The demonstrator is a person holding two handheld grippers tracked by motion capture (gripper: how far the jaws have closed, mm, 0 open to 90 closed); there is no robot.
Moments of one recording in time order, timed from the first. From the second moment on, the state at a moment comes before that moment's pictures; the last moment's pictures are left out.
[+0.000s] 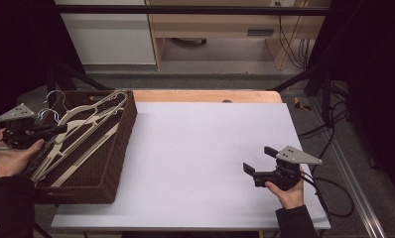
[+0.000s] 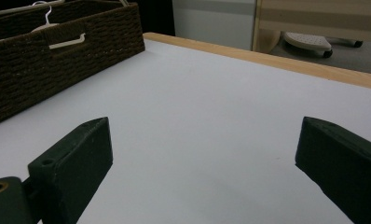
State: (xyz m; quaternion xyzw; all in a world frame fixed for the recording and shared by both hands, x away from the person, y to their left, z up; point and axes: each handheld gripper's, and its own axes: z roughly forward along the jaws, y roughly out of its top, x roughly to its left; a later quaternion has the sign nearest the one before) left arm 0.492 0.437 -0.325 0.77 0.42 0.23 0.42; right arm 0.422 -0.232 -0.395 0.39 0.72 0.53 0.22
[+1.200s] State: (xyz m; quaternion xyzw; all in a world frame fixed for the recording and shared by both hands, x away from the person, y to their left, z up) left arm 0.483 0.424 -0.360 0.72 0.54 0.26 0.36; right arm 0.420 -0.233 -0.395 0.39 0.72 0.53 0.22
